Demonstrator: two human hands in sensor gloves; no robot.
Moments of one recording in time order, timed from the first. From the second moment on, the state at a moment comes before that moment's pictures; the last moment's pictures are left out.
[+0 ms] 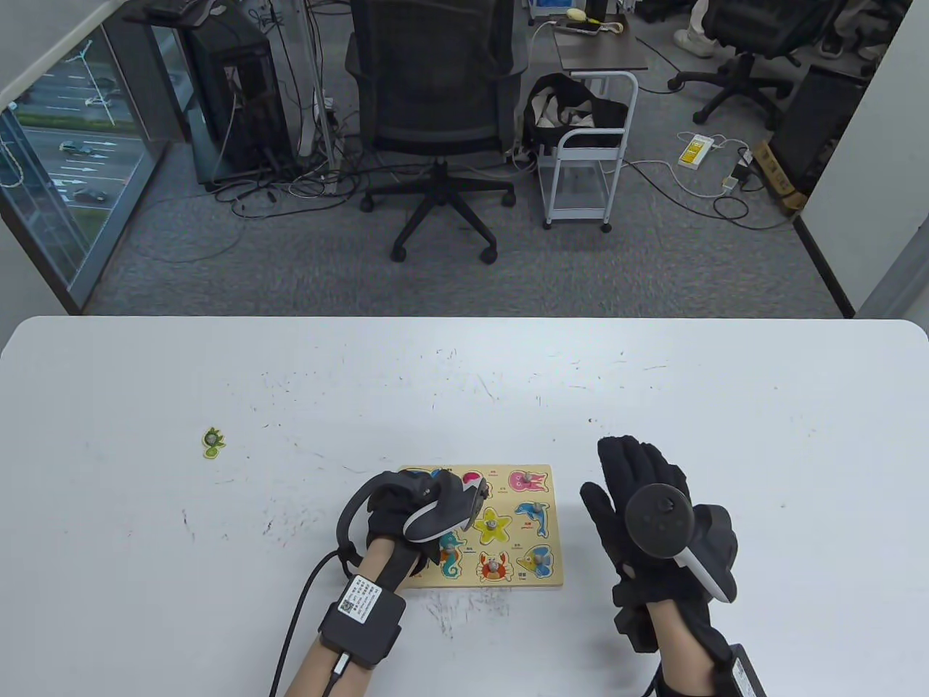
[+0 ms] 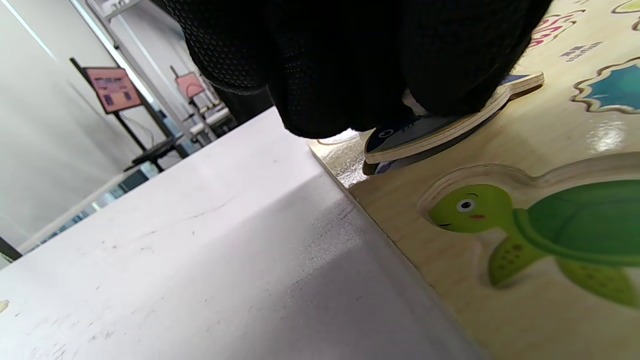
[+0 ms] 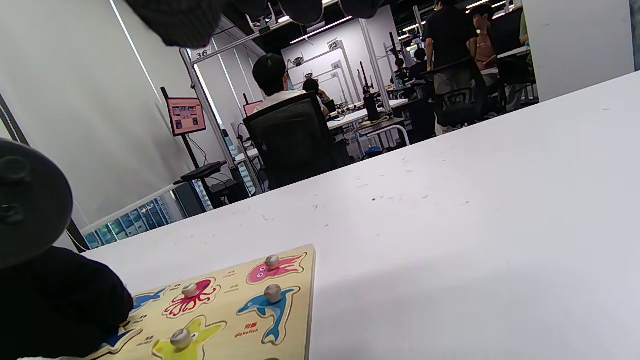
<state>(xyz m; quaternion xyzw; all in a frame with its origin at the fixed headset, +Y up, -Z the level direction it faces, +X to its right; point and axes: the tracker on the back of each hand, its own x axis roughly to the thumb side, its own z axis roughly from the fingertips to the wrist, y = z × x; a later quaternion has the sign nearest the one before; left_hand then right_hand) -0.071 -0.747 -0.383 -0.06 -0.08 -0.26 0.96 0.193 -0.665 -0.303 0.01 -0.03 0.98 0.19</state>
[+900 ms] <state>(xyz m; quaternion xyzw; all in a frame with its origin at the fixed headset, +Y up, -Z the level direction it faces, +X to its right) -0.077 -0.744 -0.378 -0.07 -0.08 -0.24 0.96 0.189 -0.667 -0.304 0.02 -0.02 0.98 0.19</state>
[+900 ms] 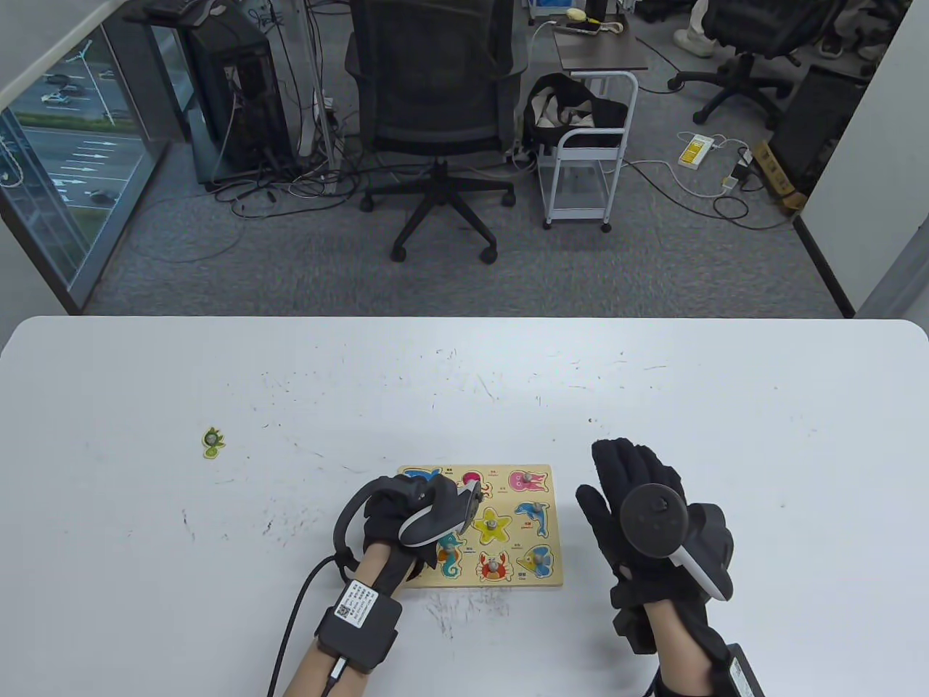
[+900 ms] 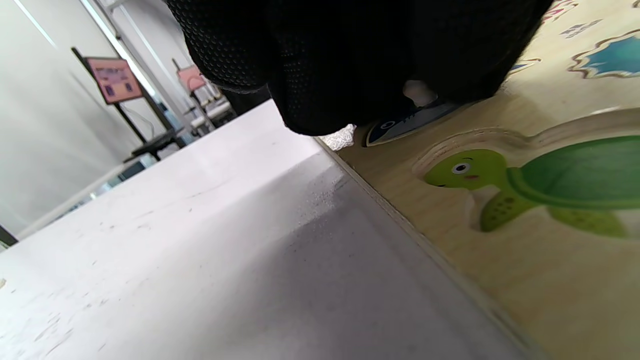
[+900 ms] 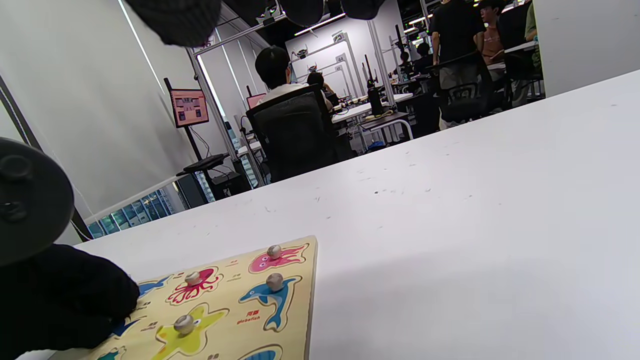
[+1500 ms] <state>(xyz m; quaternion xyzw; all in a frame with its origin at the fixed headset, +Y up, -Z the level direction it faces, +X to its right) -0.224 -0.662 -0.399 -0.07 0.12 -0.19 0.97 0.192 -0.665 -0.303 0.02 -0.02 0.98 0.19</state>
